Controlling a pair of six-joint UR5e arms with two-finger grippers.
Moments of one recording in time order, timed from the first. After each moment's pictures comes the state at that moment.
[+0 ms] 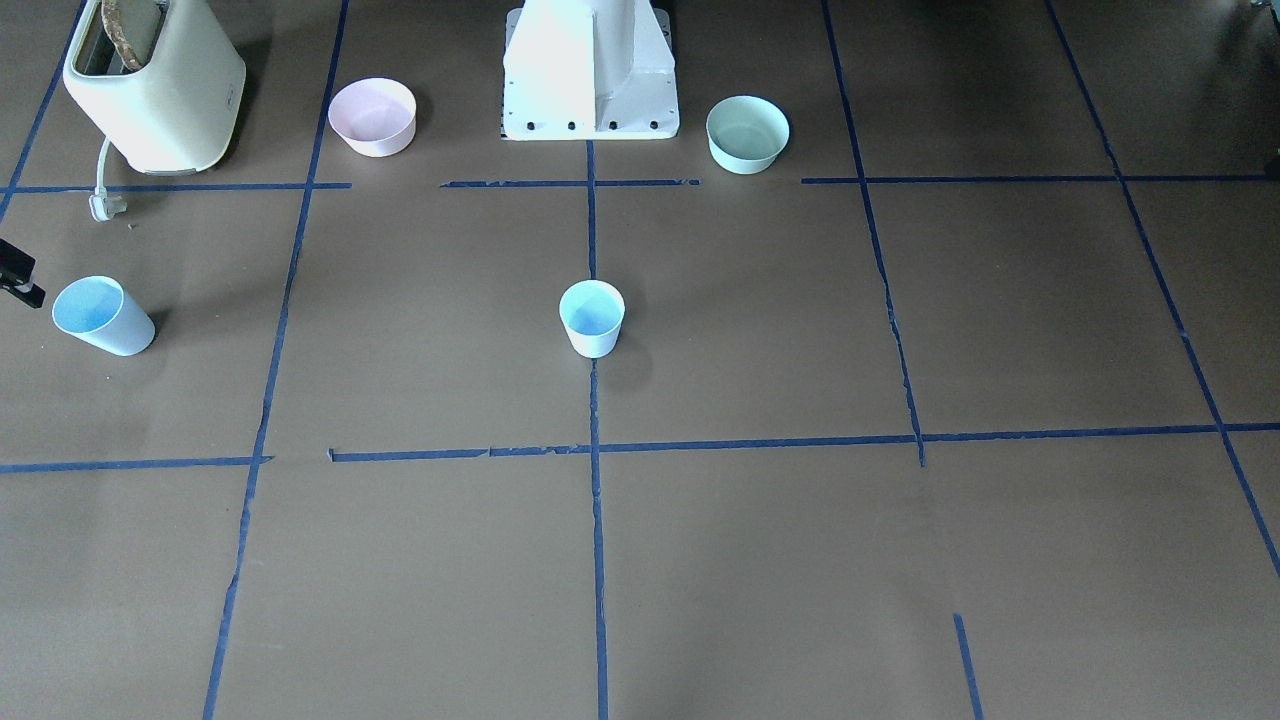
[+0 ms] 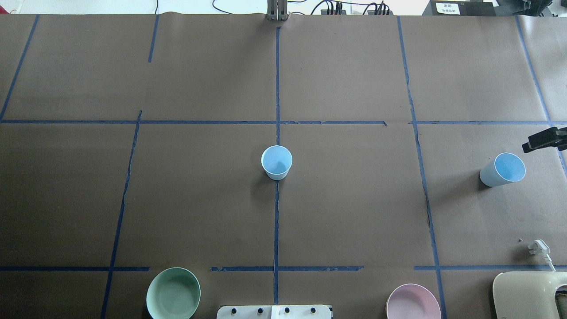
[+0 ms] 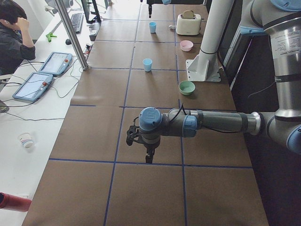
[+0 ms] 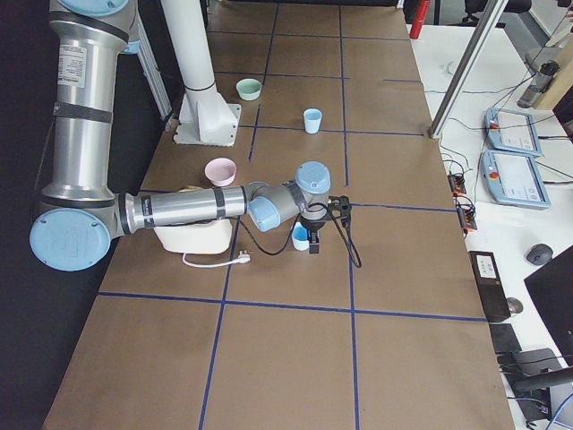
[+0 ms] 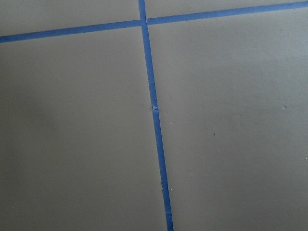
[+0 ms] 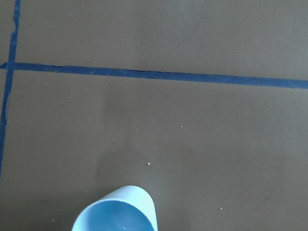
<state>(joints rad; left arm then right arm) -1.54 -1.32 -1.85 -1.57 -2.40 0.09 1.17 -1.69 1.78 -1.17 2.29 0.54</state>
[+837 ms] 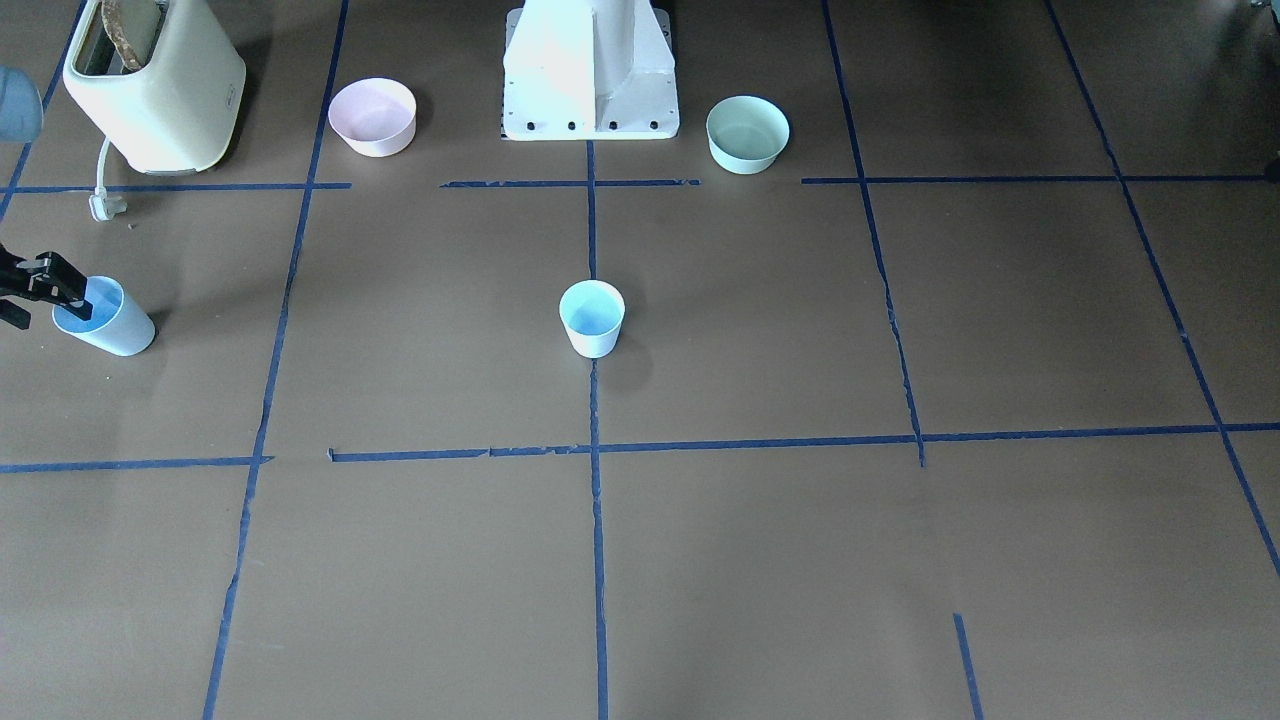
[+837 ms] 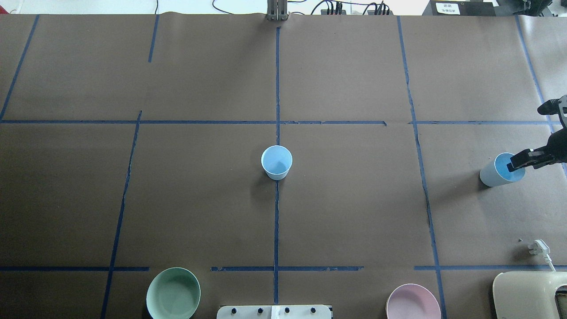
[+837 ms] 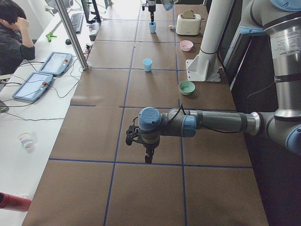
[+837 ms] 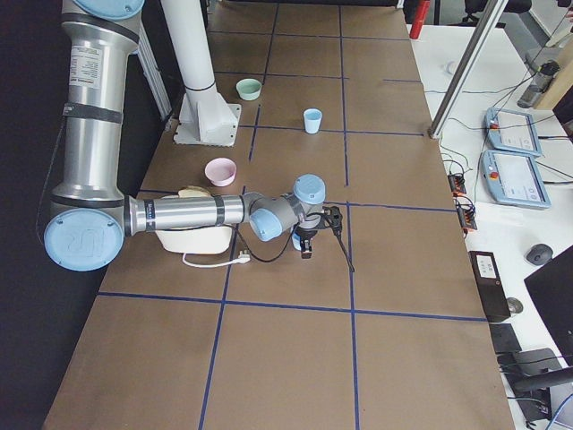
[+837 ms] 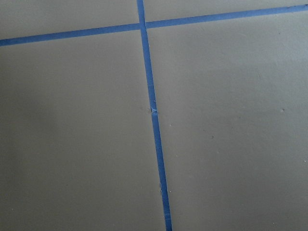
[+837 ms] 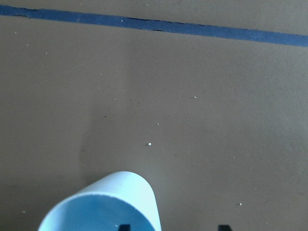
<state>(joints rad) -1.54 -1.33 -1.85 -1.57 -2.40 0.09 1.07 -1.69 1.70 -1.11 2.26 0.56</state>
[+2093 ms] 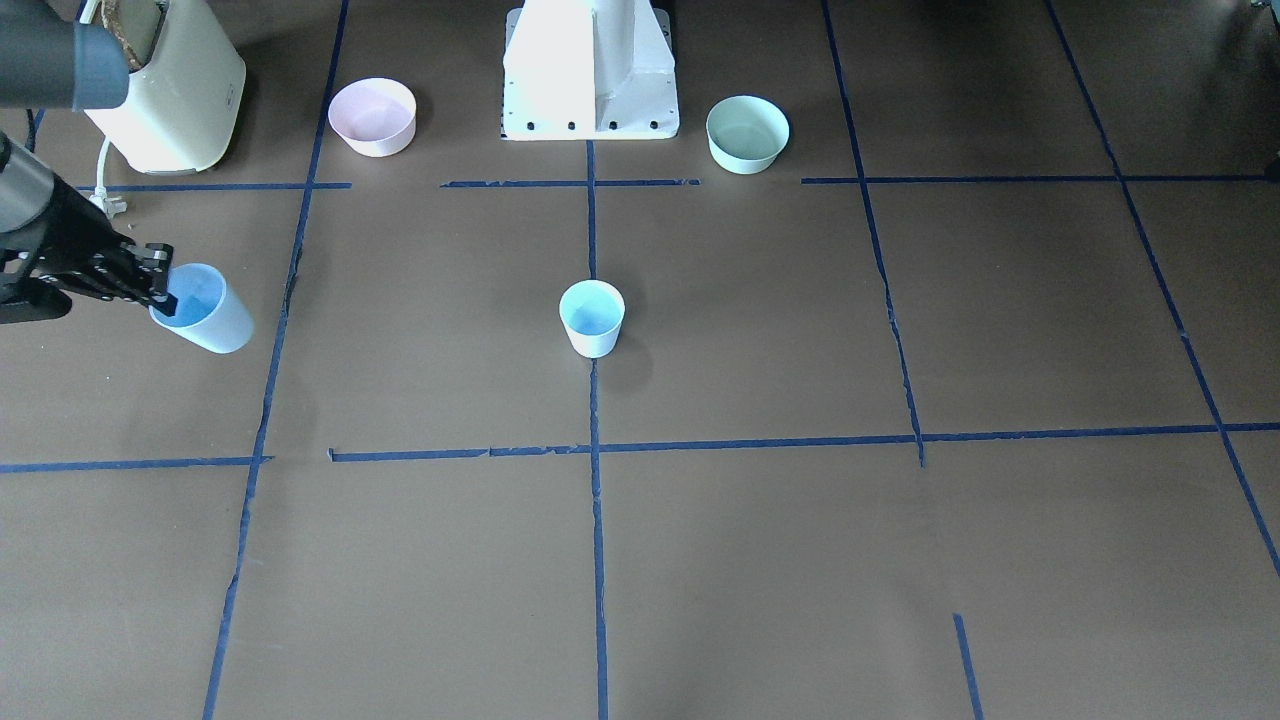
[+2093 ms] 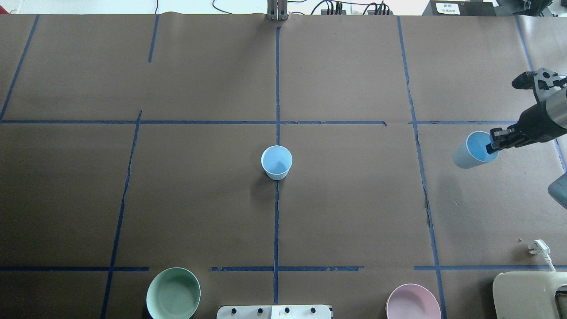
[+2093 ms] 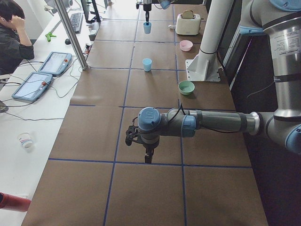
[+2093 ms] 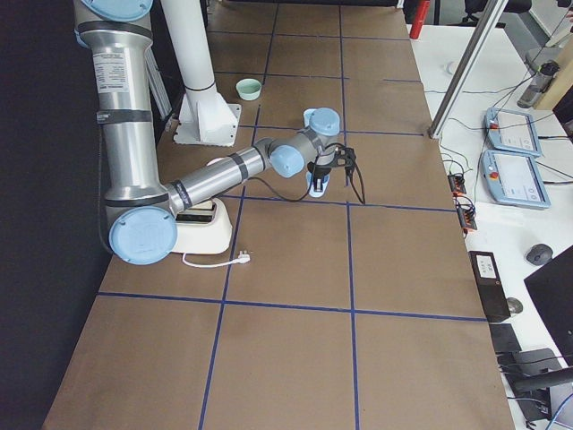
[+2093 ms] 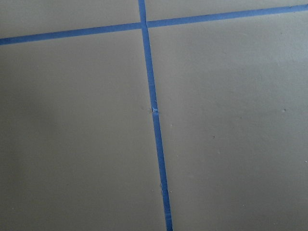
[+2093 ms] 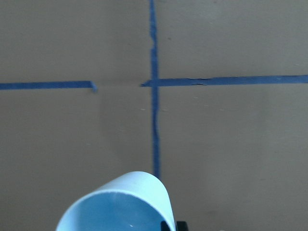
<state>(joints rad) -1.54 -1.33 -1.84 -1.57 -2.40 0.09 0.96 -1.42 1.92 -1.43 2.26 0.89</state>
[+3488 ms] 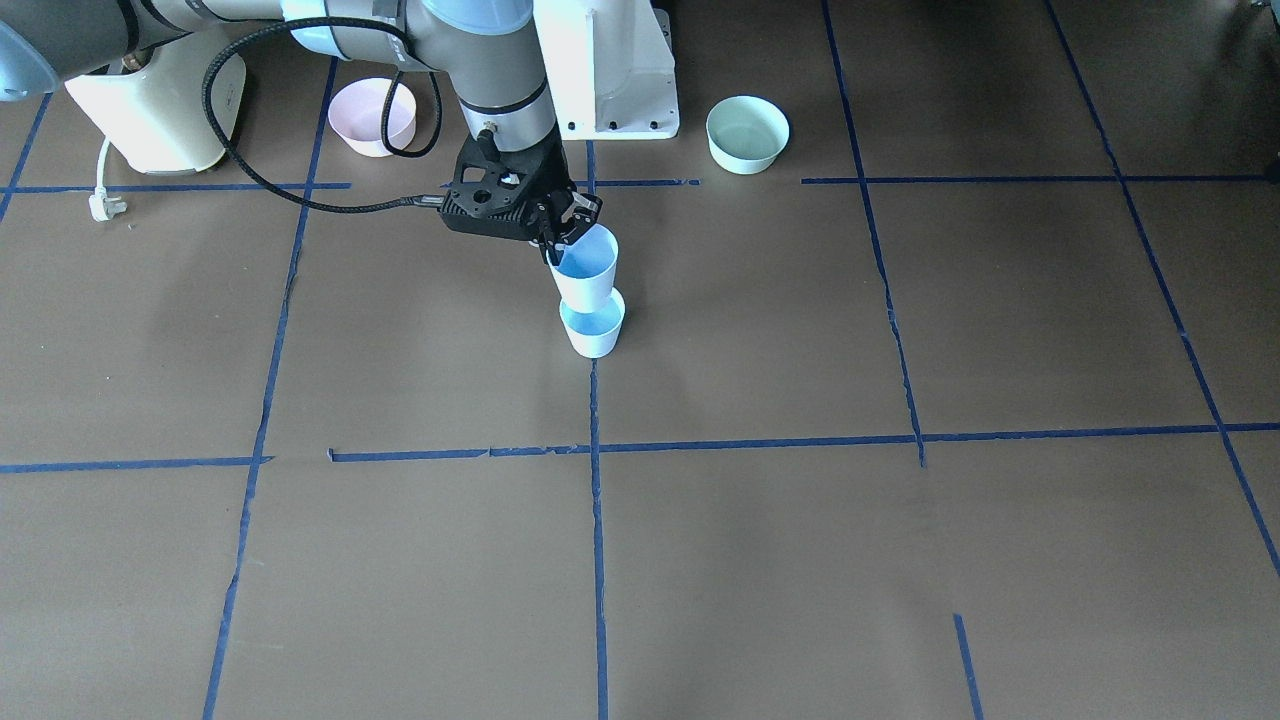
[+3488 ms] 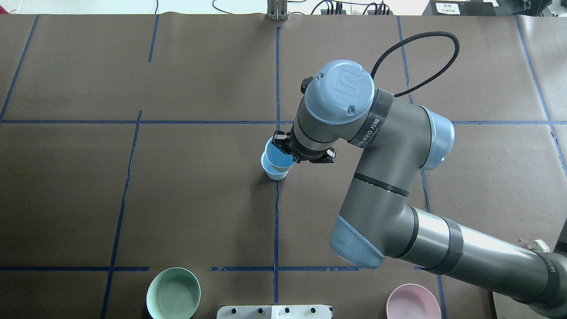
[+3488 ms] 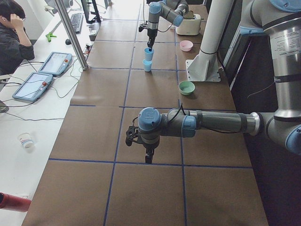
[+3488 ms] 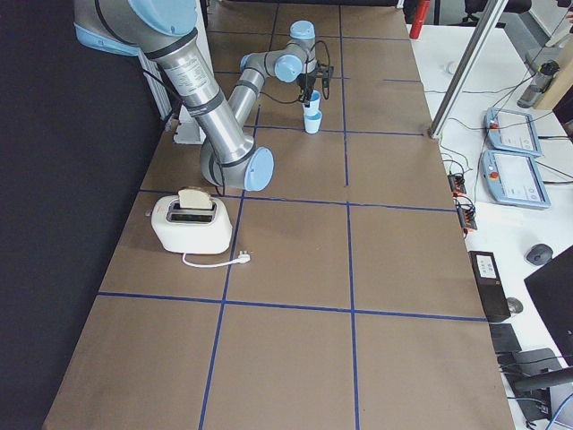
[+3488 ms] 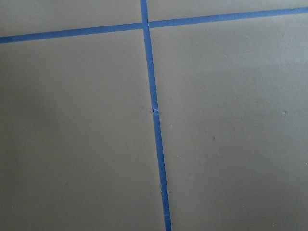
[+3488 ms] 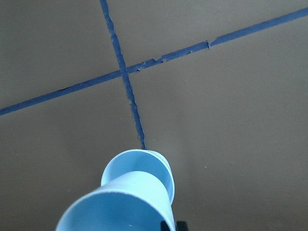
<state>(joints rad) -1.54 -1.33 -1.85 -1.57 -2.40 0.07 0.53 -0.82 1.78 -1.69 1.87 1.51</state>
